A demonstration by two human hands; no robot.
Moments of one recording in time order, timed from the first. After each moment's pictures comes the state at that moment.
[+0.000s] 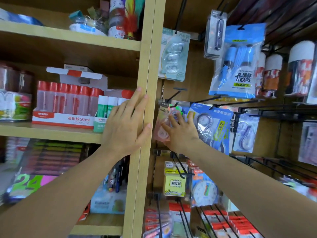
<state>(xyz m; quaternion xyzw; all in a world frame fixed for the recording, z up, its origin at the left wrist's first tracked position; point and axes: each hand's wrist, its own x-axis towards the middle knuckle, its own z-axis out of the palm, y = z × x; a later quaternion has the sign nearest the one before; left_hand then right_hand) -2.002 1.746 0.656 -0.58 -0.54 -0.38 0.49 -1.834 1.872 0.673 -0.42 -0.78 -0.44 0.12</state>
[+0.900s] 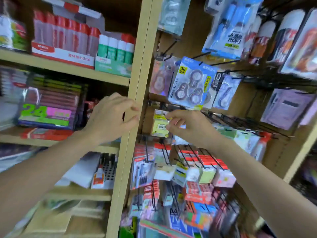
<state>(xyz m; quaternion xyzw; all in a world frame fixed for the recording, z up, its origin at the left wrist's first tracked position) -1.972 1.651 0.553 -0.68 -0.51 -0.42 0.31 -1.715 1.727 0.592 -0.27 -0.92 -0.01 0.30</state>
